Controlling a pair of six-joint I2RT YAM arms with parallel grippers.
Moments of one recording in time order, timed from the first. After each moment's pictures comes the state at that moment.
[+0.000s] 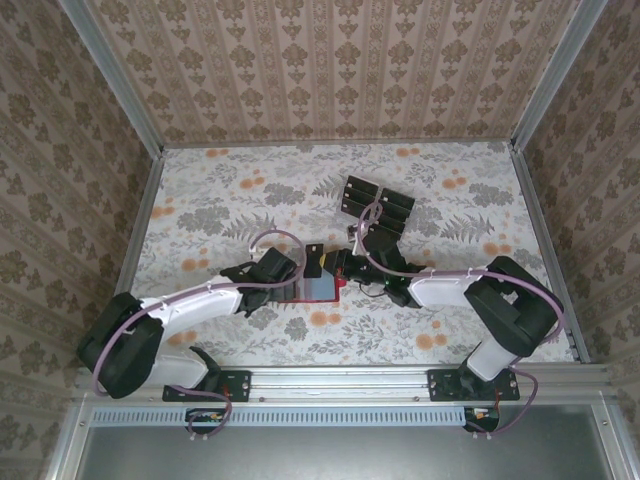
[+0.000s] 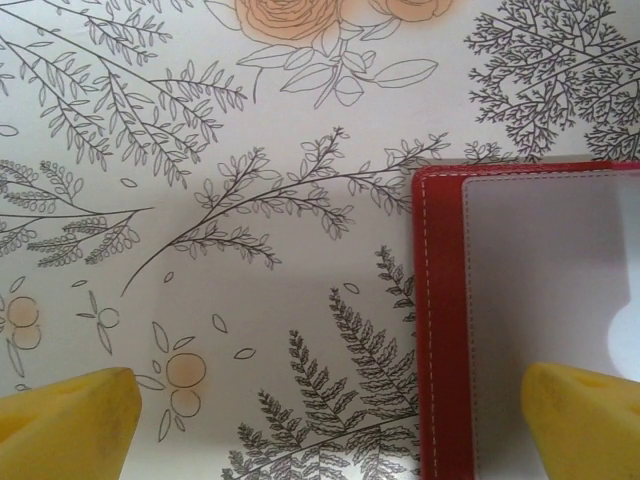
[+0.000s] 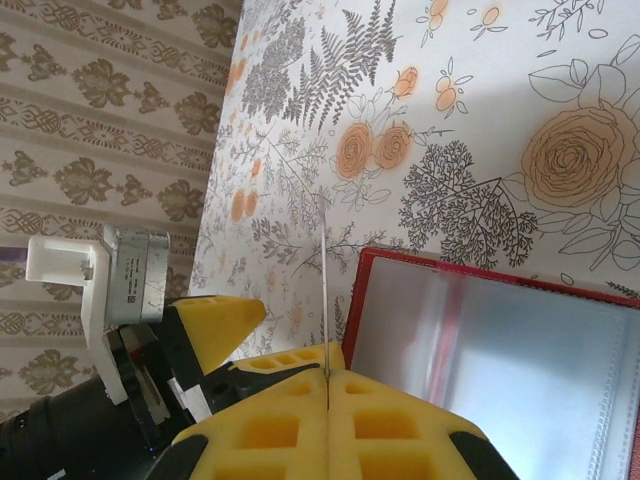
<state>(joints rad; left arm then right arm) -0.78 1.32 0.61 -0.44 -0.37 -0.65 0.71 1.61 0.63 0.56 -0.30 0.98</state>
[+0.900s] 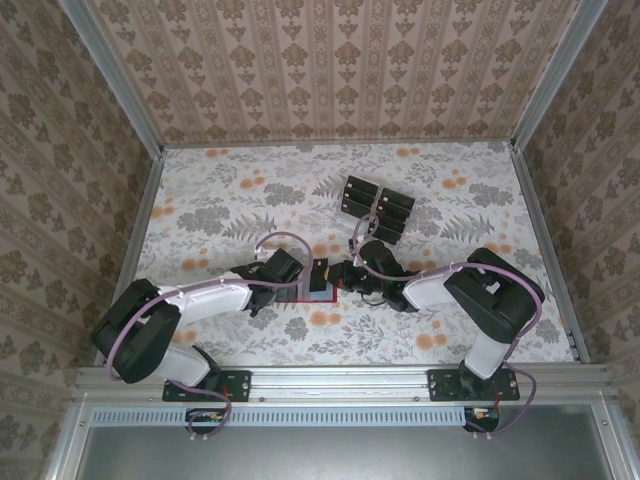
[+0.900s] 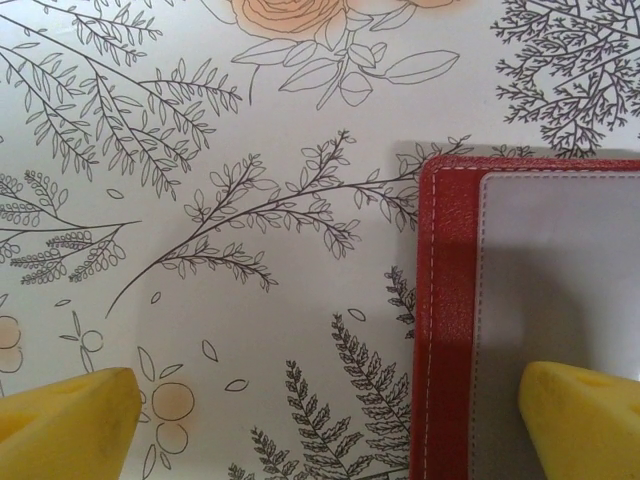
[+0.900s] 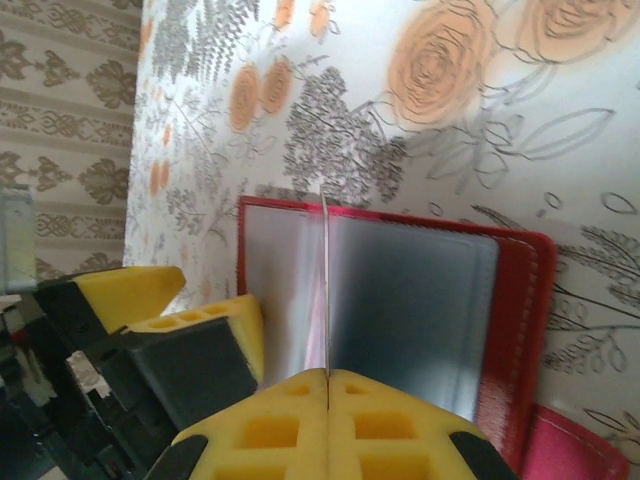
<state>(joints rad) -0.80 1.42 0.63 -0.41 -0.42 -0.66 0.70 1.72 0.59 0.58 -0.30 0.99</state>
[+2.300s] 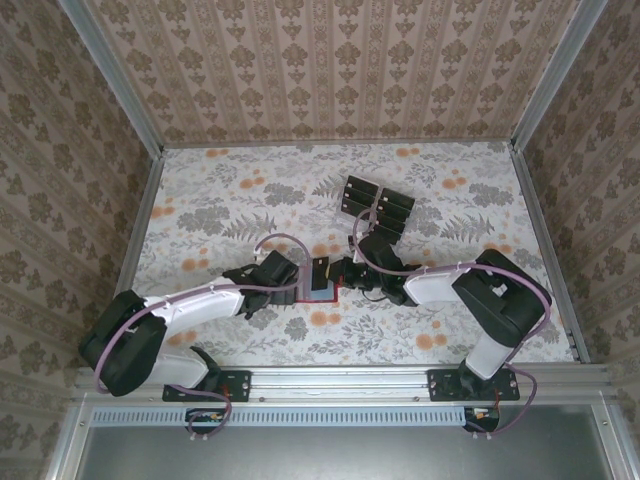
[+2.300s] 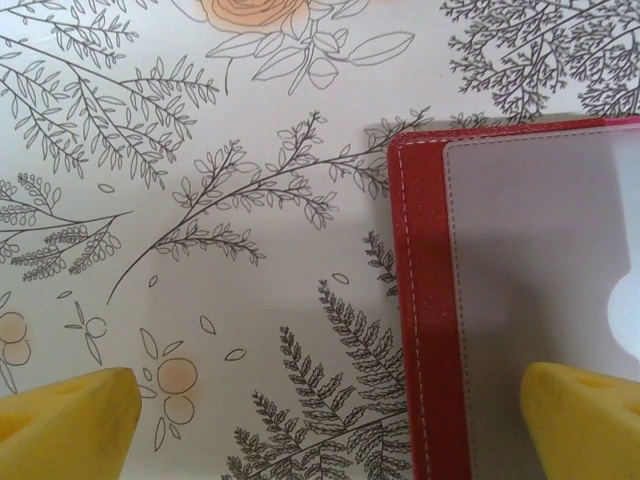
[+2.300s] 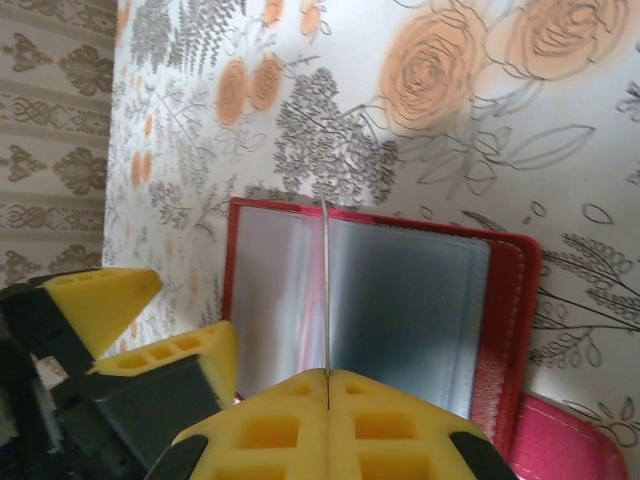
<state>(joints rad) -0.80 1.33 0.59 -0.43 -0.37 -0.58 0.69 1.68 0.65 0.43 -0.31 0.94</state>
